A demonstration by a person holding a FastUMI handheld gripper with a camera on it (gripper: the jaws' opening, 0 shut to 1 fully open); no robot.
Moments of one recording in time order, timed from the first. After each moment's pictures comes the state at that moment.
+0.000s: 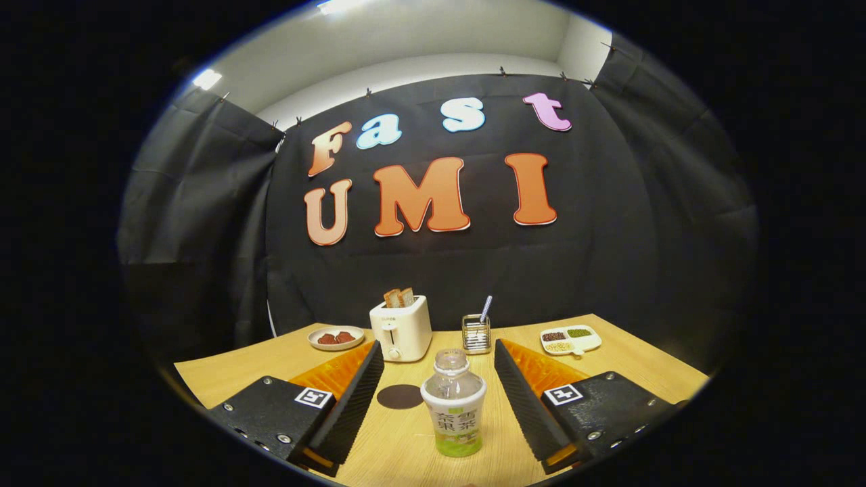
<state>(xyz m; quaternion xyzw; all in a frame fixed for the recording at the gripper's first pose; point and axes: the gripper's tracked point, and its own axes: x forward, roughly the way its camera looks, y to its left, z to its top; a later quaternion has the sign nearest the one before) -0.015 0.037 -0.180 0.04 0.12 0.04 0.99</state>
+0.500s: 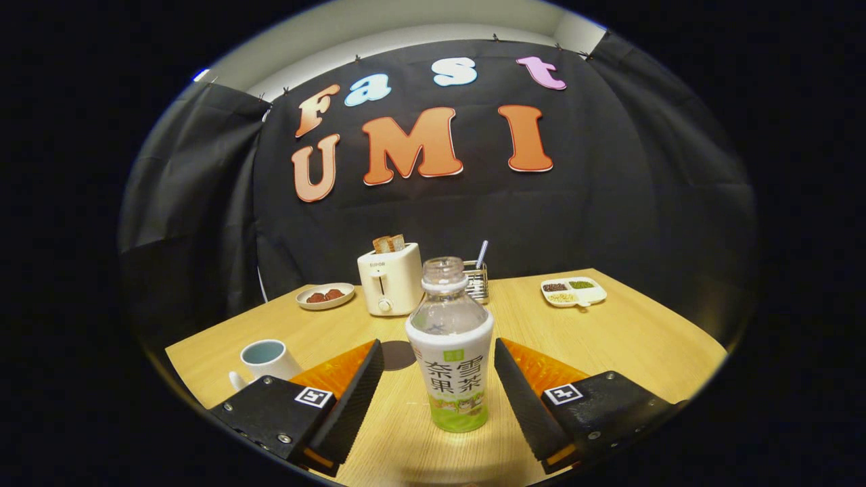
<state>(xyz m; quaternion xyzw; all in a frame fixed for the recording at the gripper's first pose) -0.018 0.043 -0.265 0.05 0.21 0.03 0.98</state>
